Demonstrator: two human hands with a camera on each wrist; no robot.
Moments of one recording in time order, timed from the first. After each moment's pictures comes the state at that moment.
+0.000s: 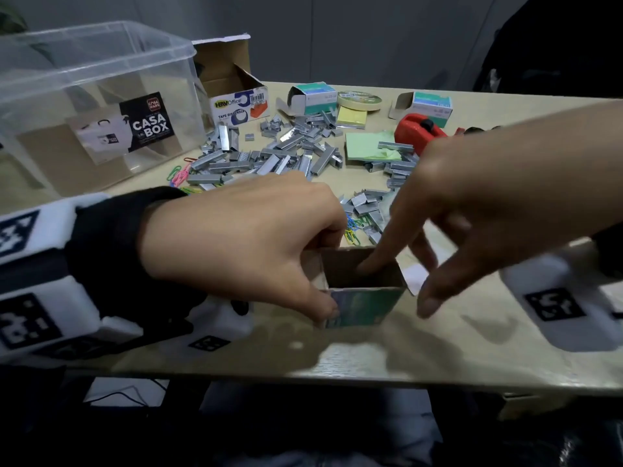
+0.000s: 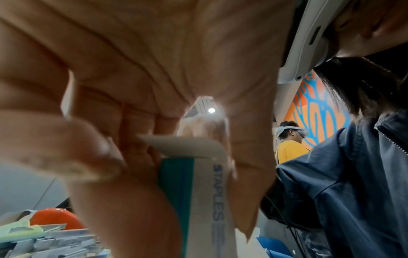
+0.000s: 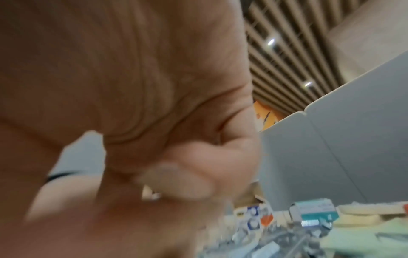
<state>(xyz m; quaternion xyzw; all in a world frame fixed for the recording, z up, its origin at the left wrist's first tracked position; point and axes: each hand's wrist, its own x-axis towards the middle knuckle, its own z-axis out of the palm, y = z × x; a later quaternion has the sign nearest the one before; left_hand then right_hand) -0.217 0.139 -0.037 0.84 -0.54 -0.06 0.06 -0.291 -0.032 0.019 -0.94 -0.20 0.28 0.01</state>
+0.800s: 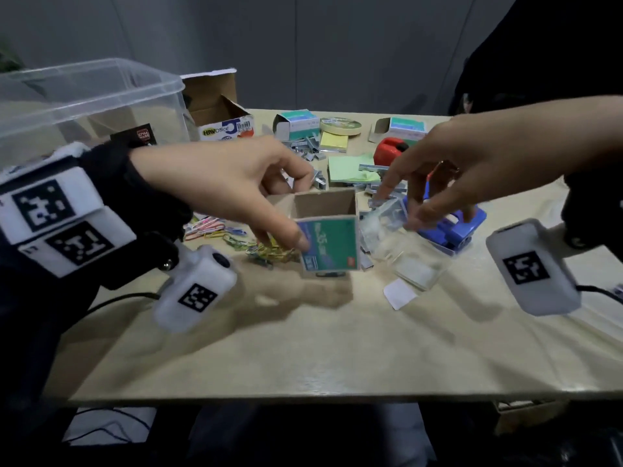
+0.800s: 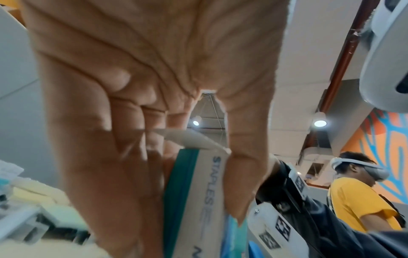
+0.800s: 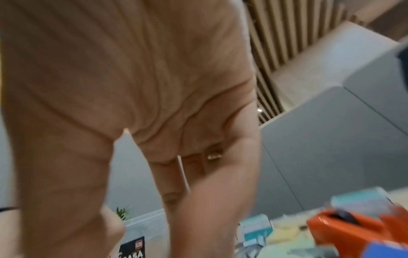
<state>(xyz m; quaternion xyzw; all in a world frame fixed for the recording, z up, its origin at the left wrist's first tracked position) -0.158 0.130 -0.022 0.80 -0.45 -0.28 0.29 -0.258 -0.094 0.021 -0.97 -0.04 0.23 0.10</state>
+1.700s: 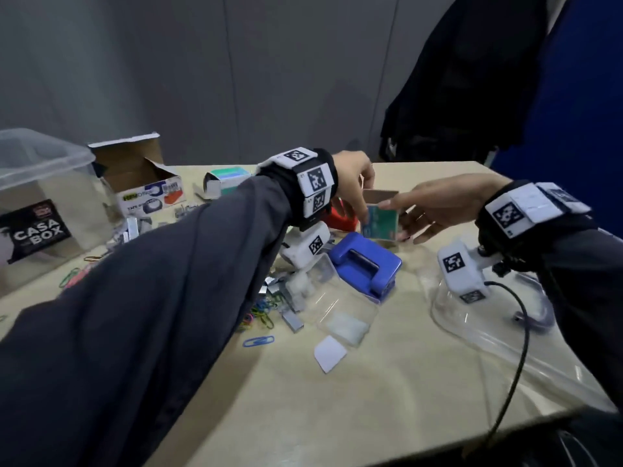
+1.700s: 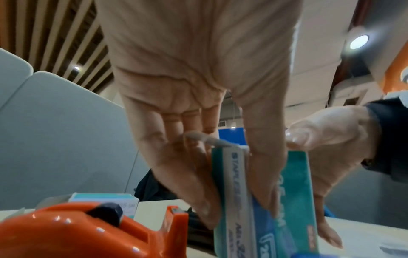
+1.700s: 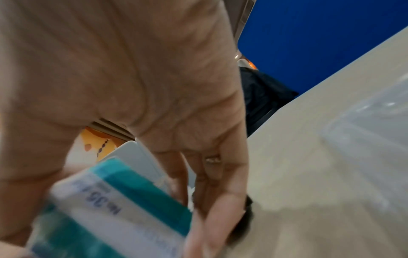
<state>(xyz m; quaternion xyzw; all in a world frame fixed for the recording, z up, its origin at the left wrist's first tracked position) -0.107 -0.106 -0.018 0.83 -0.50 -0.14 0.20 -0.226 -0.240 -0.018 -0.84 0.26 0.17 0.44</state>
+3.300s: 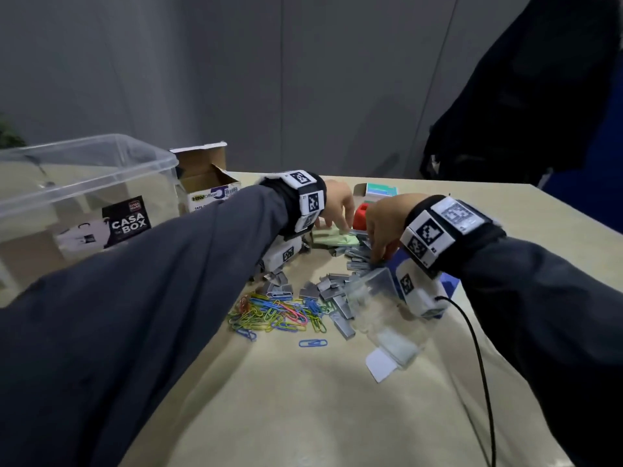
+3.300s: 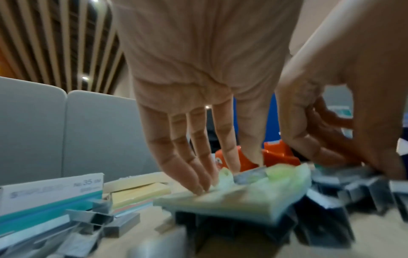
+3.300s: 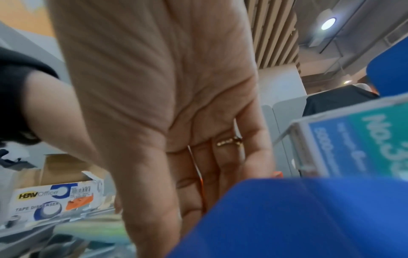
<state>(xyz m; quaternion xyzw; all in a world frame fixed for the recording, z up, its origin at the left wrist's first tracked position) -0.037 -0.045 -0.050 0.86 -0.47 -0.15 0.12 -0.141 -0.131 -0.030 -0.96 0.12 0.23 -0.08</state>
